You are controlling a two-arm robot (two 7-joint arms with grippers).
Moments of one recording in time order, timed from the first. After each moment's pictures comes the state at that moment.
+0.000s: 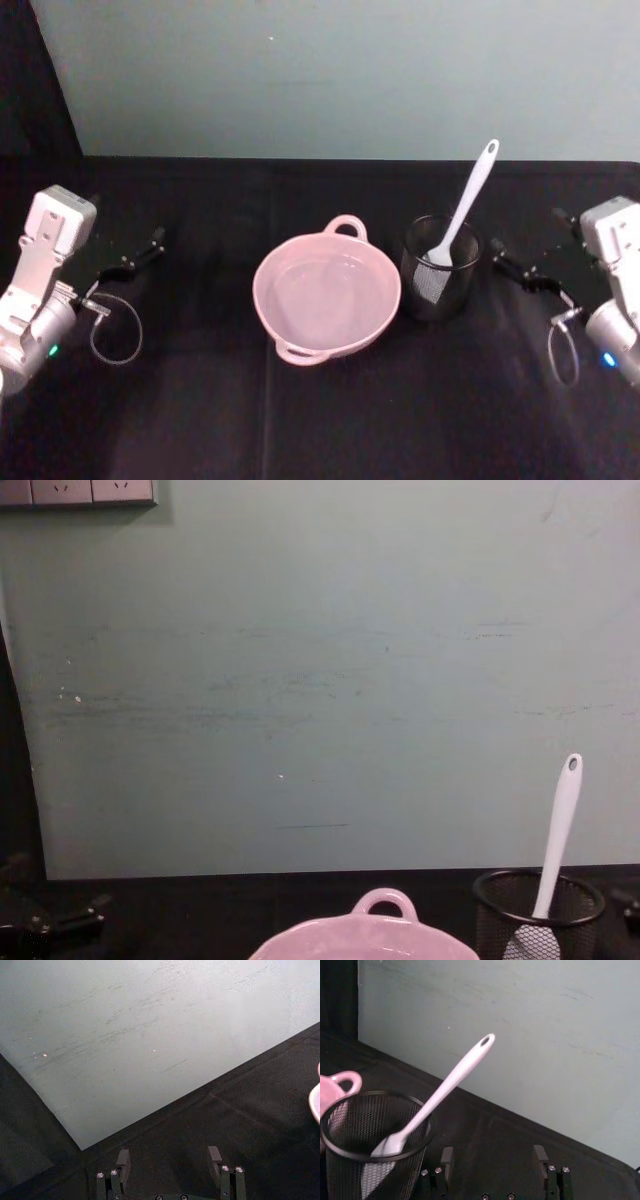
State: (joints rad) left arm -0.20 0.60 0.45 -1.41 -0.25 -0.12 0.03; right arm 0.20 0.60 -0.44 -1.42 0.26 -0.11 -0.03
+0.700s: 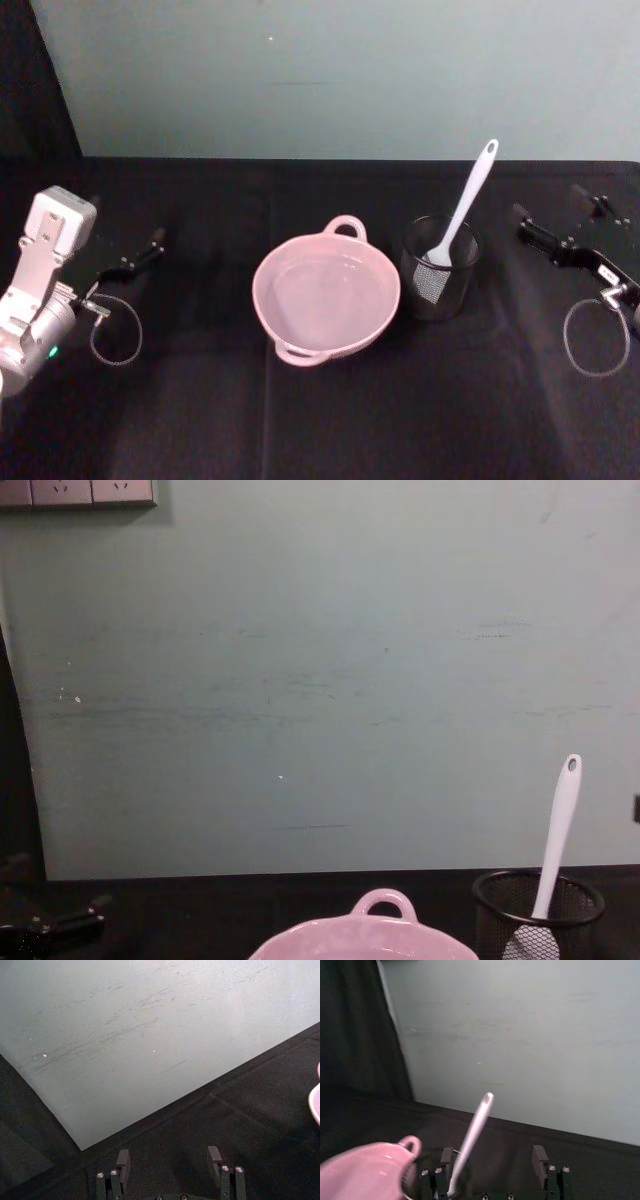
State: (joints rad) left arm -0.20 0.60 0.45 -1.41 -0.25 -0.12 0.03; right arm 0.05 0.65 -0.22 -1.65 0.62 0.00 0.20
